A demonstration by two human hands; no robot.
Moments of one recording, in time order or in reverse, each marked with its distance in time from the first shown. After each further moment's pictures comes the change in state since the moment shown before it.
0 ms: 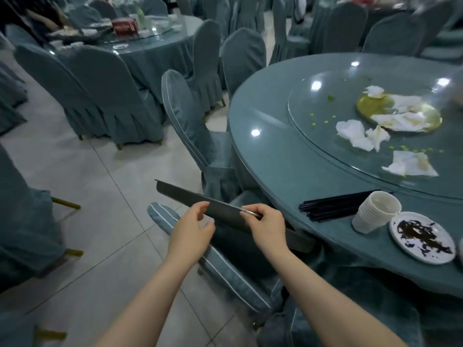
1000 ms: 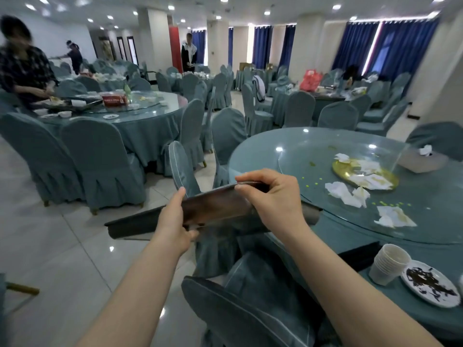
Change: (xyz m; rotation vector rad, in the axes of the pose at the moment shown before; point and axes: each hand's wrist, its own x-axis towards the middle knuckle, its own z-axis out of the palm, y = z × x) left_hand 0.123 0.034 -0.181 -1.226 -0.102 -0.386; right_hand 0.024 -0.255 0.047 0.114 0.157 -0.624
